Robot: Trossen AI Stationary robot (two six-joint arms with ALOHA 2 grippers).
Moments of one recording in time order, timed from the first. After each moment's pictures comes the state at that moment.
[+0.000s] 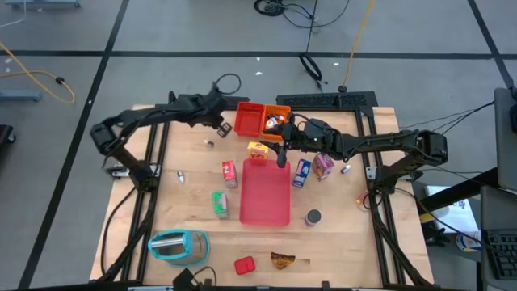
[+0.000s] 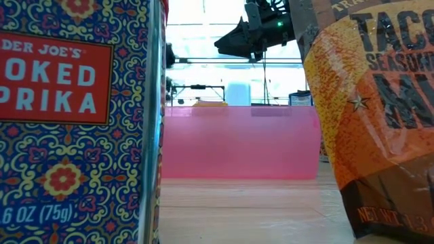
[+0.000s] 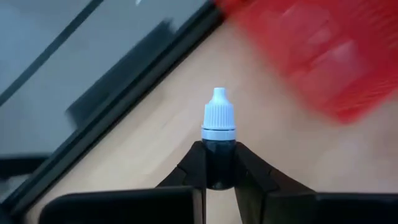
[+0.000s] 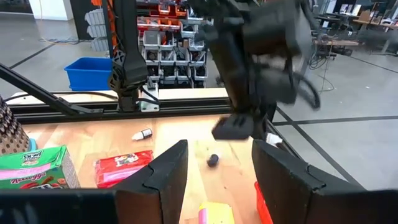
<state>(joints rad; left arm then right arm) 0.65 1.59 1.08 -0.56 -0.23 -0.07 -0.21 1.46 0.88 0.46 0.00 -0.07</state>
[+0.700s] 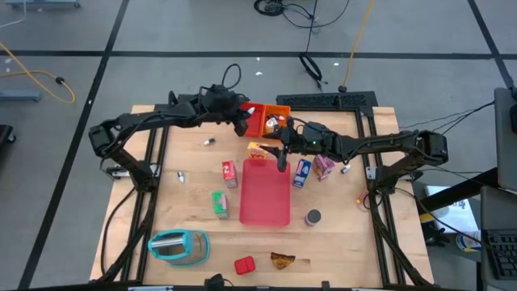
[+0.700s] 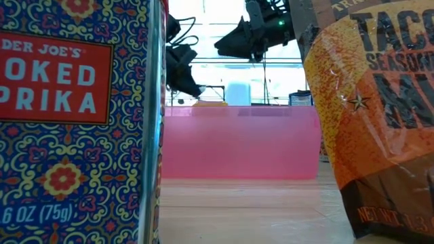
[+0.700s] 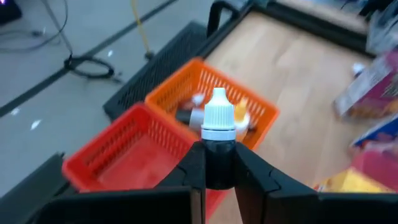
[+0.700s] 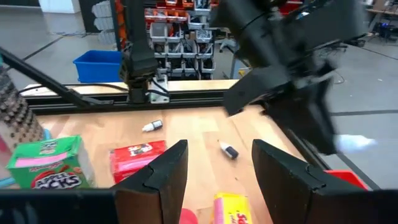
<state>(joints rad) 0.56 1.55 1.08 -0.09 0.10 -0.06 -0.18 1.46 0.88 0.42 0.00 -0.05</state>
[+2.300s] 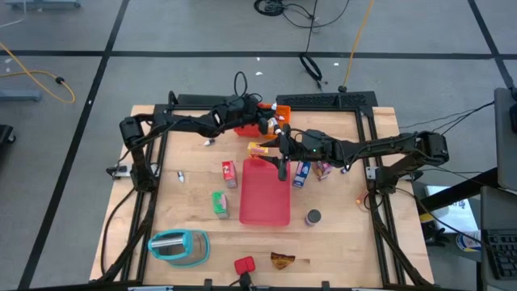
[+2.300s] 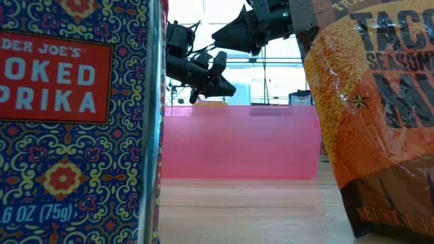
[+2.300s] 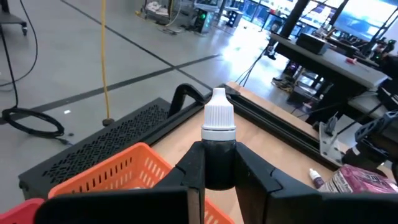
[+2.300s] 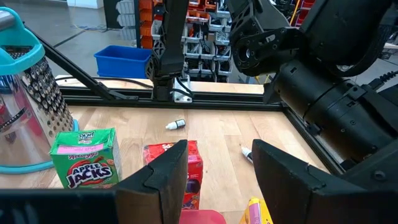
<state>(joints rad) 0.48 1.85 1.08 0.58 0.08 -0.32 -0.10 1.46 0.88 0.42 0.00 -0.09</state>
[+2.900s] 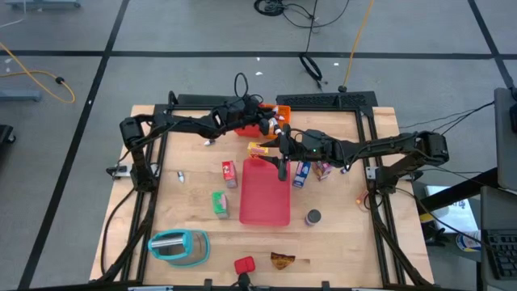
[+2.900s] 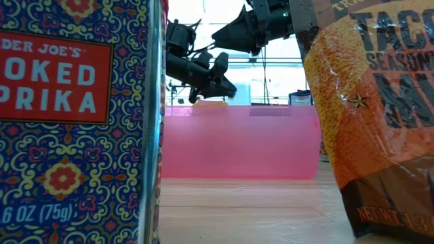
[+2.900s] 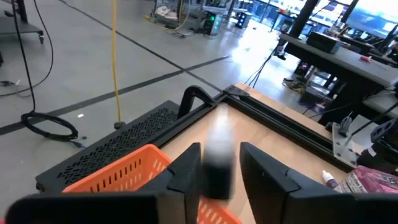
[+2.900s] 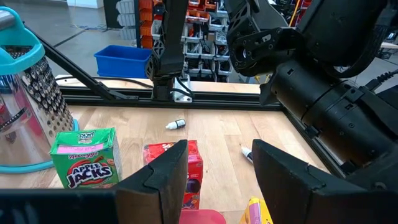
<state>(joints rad) 0.46 1.85 1.08 0.58 0.01 -0.29 -0.10 1.46 0.88 0.42 0.00 -0.09</state>
